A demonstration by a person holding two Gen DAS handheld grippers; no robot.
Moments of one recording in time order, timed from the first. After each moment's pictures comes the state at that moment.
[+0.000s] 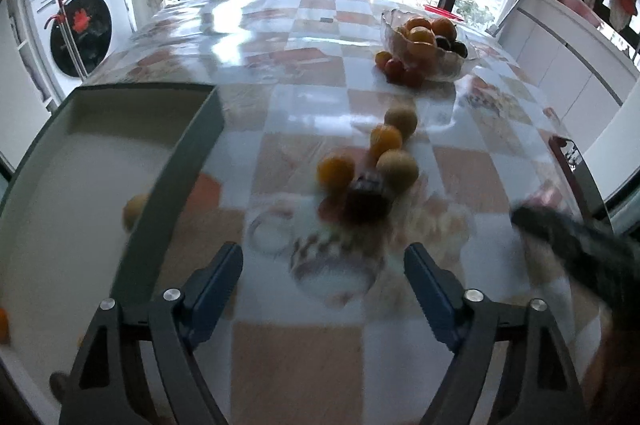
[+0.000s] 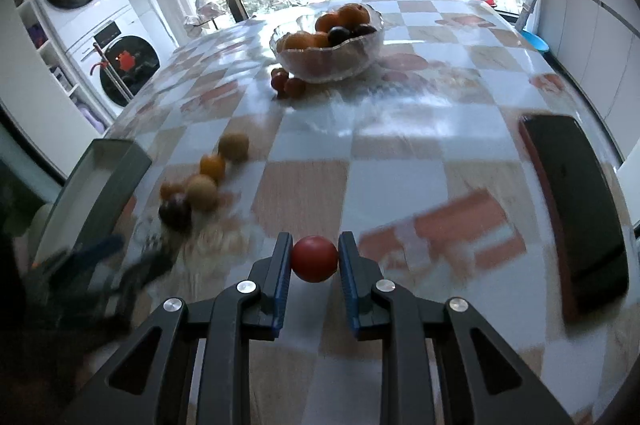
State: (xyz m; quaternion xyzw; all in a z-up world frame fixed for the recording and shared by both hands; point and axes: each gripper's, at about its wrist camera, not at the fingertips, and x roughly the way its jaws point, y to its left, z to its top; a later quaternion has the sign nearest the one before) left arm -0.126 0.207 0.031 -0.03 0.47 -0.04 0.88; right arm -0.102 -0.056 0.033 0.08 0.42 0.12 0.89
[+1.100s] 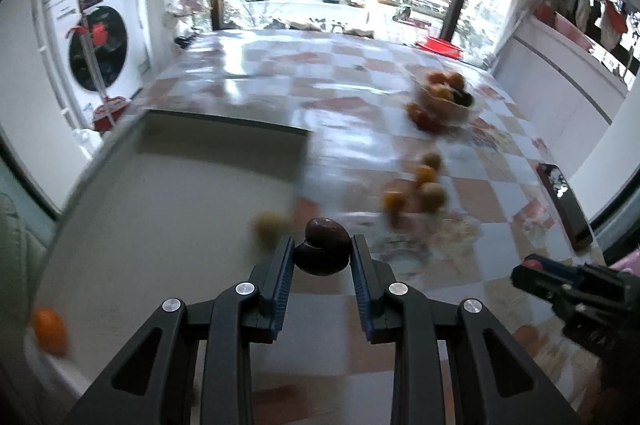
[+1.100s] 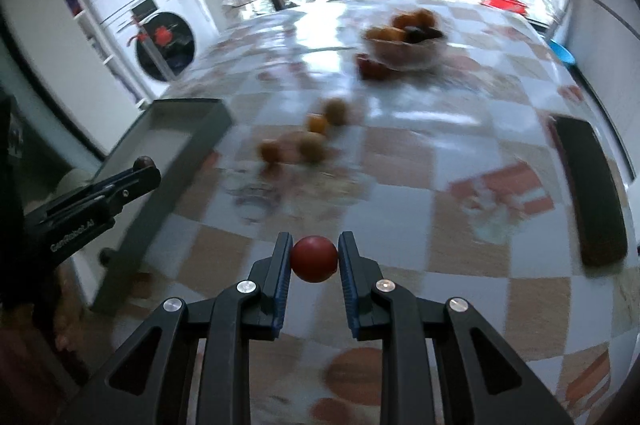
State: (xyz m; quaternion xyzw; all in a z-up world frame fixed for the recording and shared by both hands) left arm -0.173 0.297 0.088 -0.04 0.42 -0.04 0.91; right arm -0.153 0.010 0.064 0.05 0.43 0.18 0.88
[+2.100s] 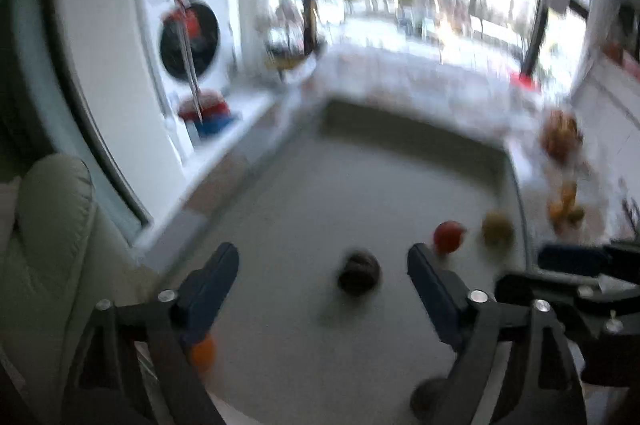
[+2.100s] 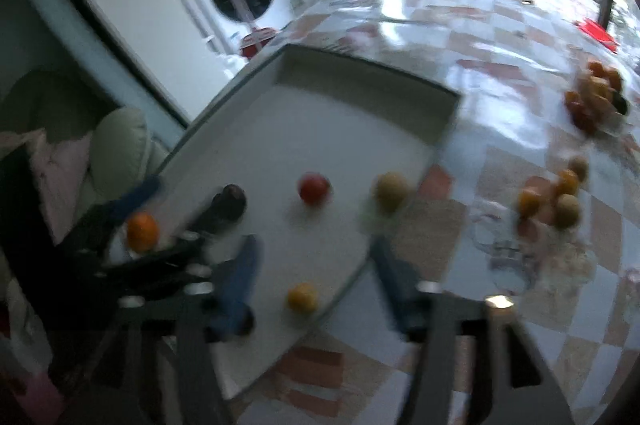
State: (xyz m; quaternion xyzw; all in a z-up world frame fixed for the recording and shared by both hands) left arm -0.199 0.422 0.060 -0.06 0.35 0.10 0.93; right arm -0.128 0.199 0.067 -0.02 0.48 0.27 0.84
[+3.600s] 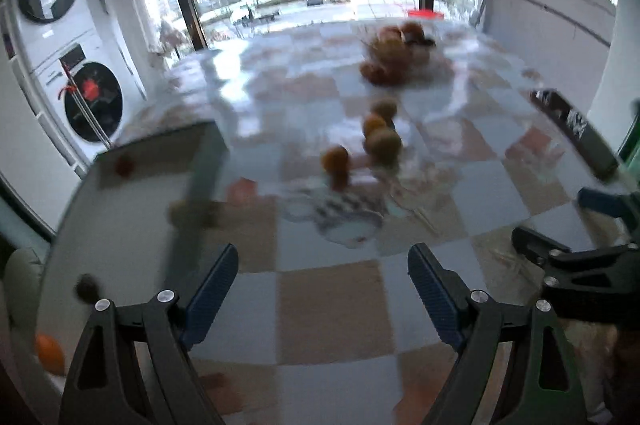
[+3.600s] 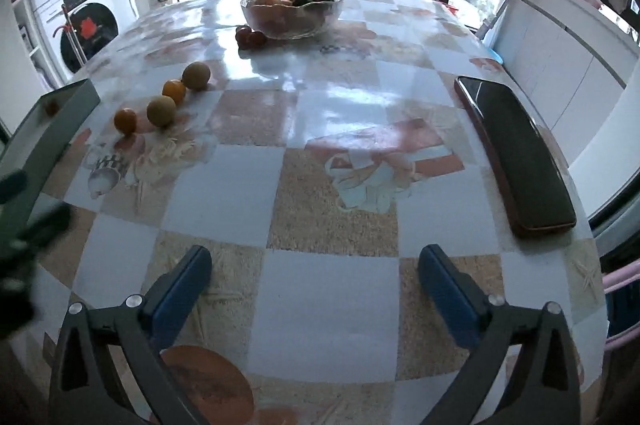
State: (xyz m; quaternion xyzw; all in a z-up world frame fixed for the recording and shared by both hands) left arm -0.185 0.193 0.038 0.09 0.42 -0.03 0.90; right arm -0.150 -0.050 0.003 -0.01 0.43 0.02 0.90
